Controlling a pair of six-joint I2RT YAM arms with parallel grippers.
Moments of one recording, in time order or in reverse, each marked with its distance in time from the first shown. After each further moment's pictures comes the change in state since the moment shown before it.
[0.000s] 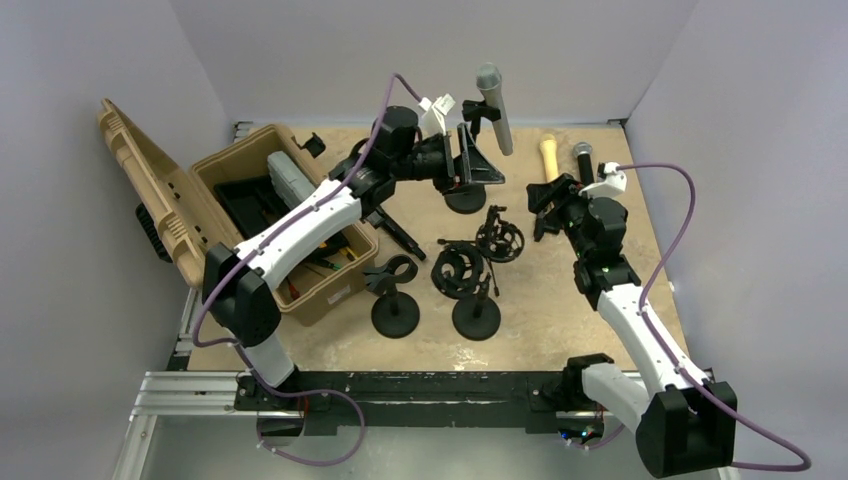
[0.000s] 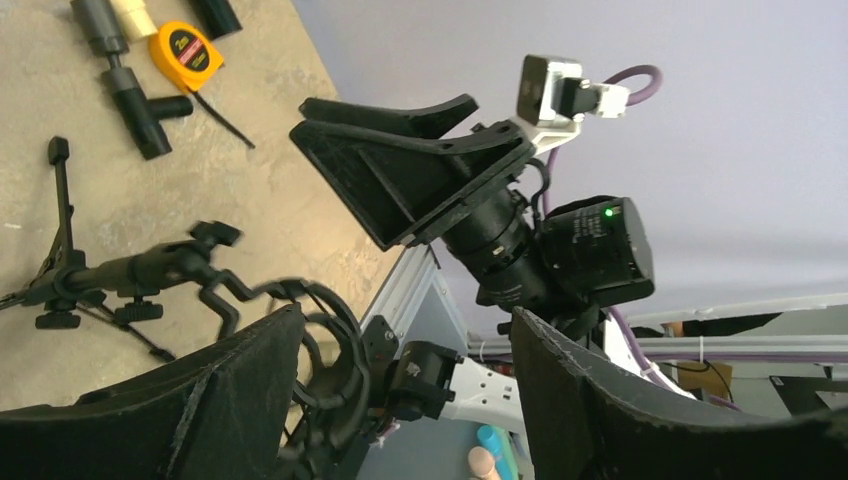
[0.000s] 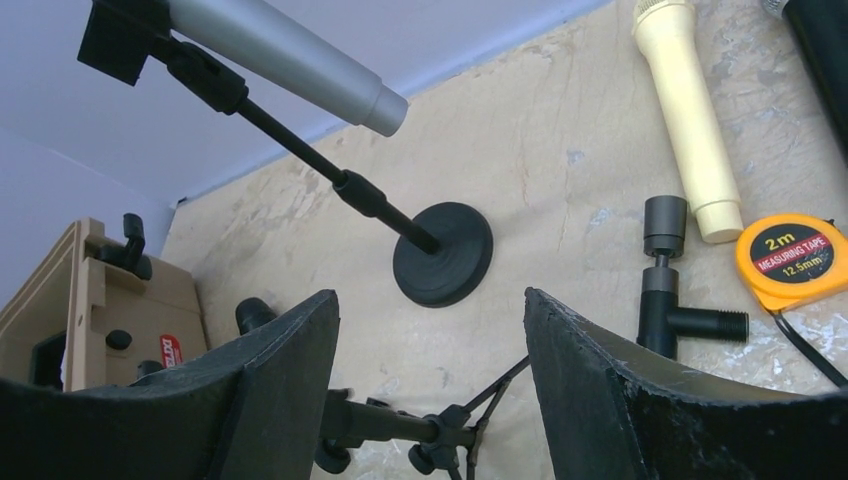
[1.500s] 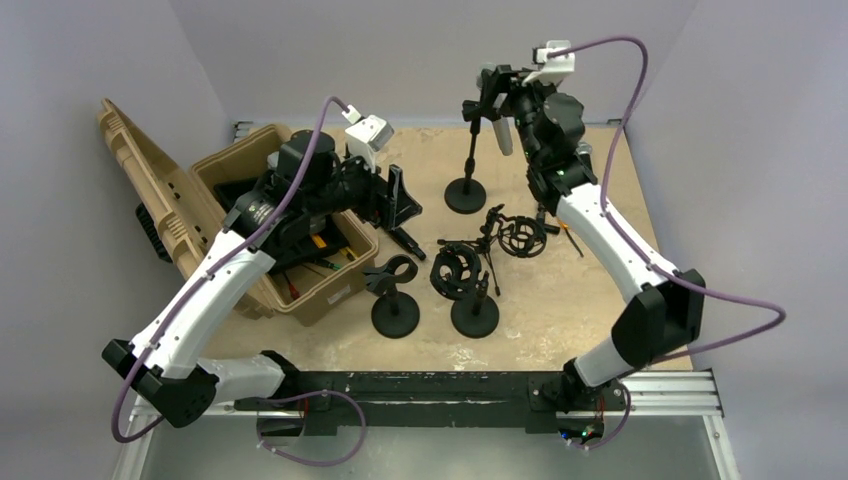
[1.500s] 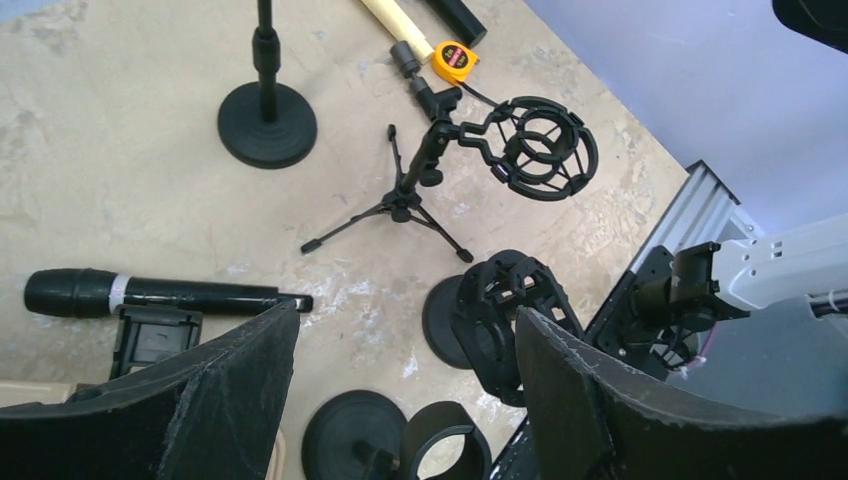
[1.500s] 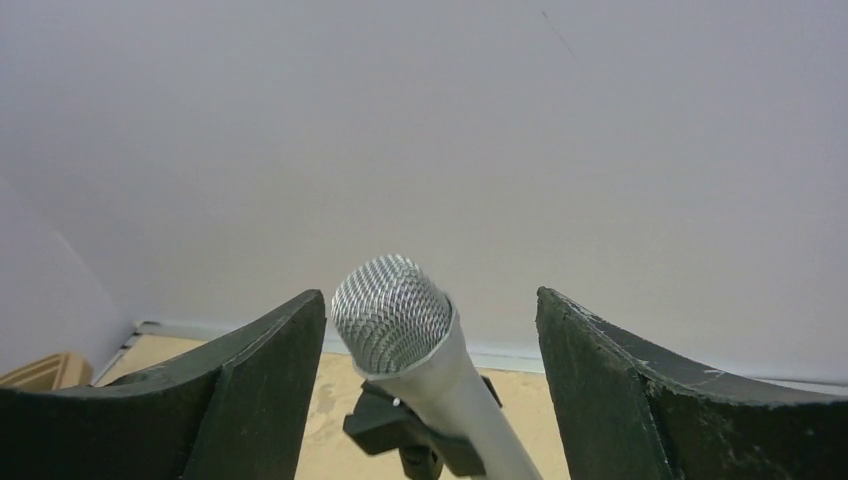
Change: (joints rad) left arm 0.076 -0.464 -0.152 -0.479 -0.251 0.721; right arm 0.254 0.517 0.753 0.155 0.185 -0.465
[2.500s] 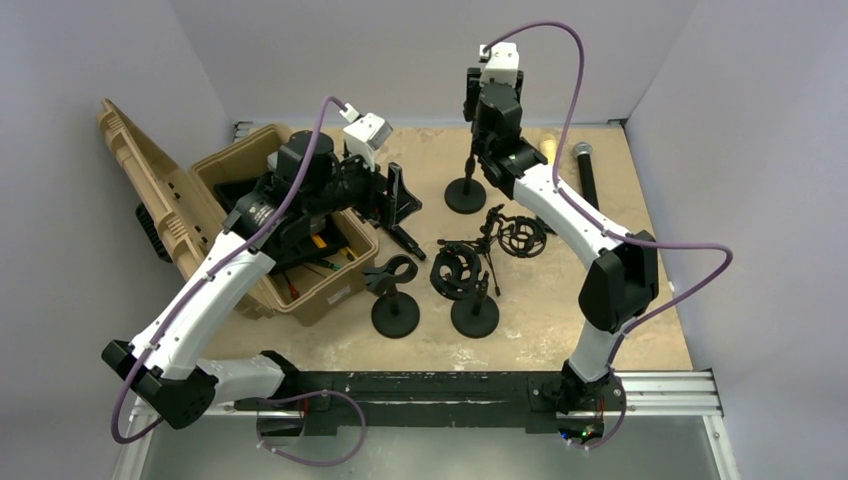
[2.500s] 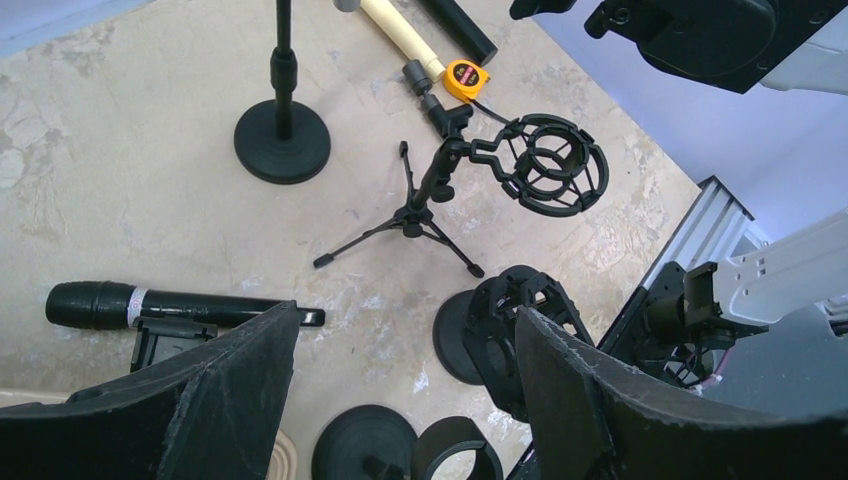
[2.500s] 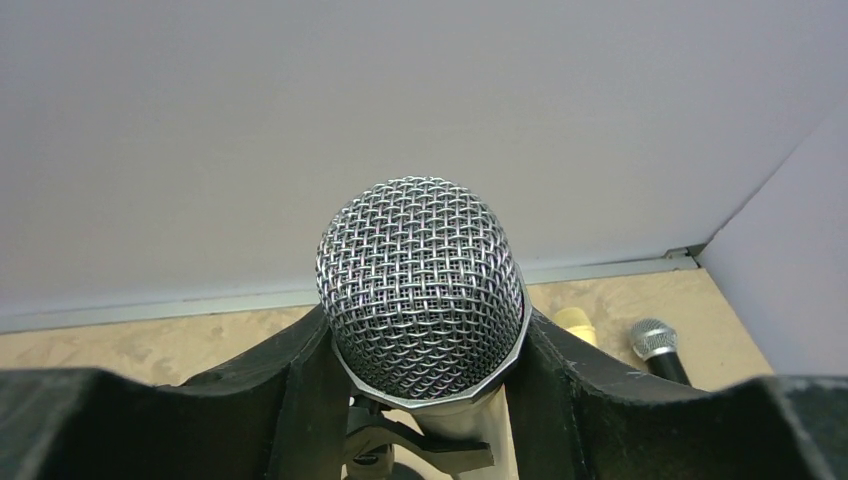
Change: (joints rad) left arm 0.000 -0.016 -0.023 0.049 -0.038 0.014; right arm 0.140 0.286 0.268 -0.185 0.522 -0.176
